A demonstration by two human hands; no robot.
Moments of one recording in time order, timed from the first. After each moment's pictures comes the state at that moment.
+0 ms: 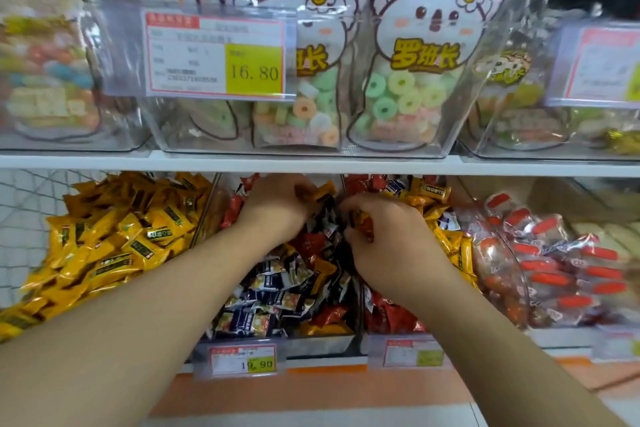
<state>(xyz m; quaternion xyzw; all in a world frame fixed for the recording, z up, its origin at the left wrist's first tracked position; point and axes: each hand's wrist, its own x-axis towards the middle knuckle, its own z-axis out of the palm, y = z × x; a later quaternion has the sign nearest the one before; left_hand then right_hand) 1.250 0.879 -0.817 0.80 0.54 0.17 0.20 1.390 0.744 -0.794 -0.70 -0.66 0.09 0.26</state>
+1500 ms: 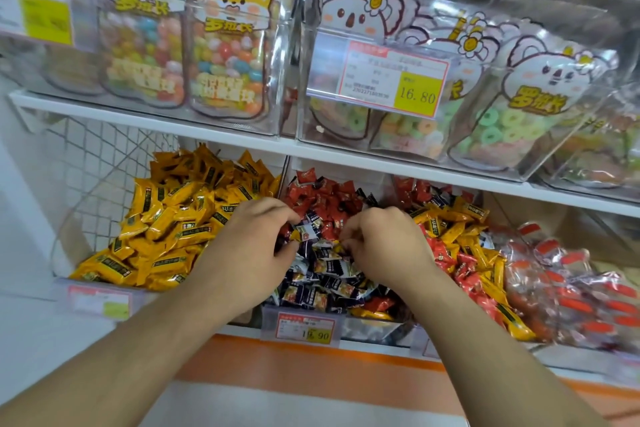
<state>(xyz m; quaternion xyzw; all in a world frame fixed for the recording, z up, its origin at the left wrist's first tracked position) 1.104 0.790 -0.821 0.82 0.50 0.25 0.14 1.324 0.779 -0.810 -0.69 -0.72 -0.01 0.10</state>
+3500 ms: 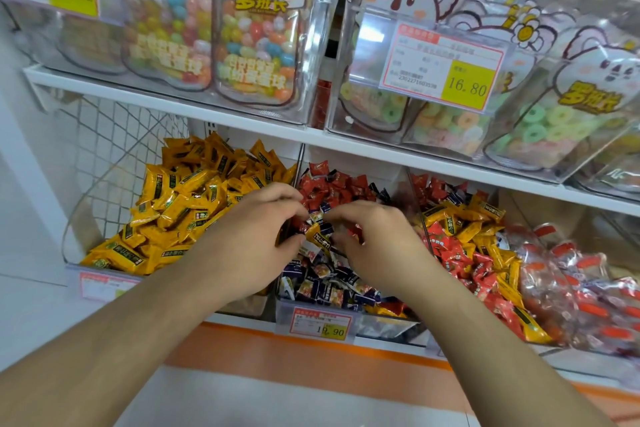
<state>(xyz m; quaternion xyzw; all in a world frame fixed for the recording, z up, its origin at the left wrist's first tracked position) 1.081 0.803 -0.823 0.85 0.46 0.23 0.16 1.297 0.777 -0.810 -0.62 -0.76 0.09 0.19</state>
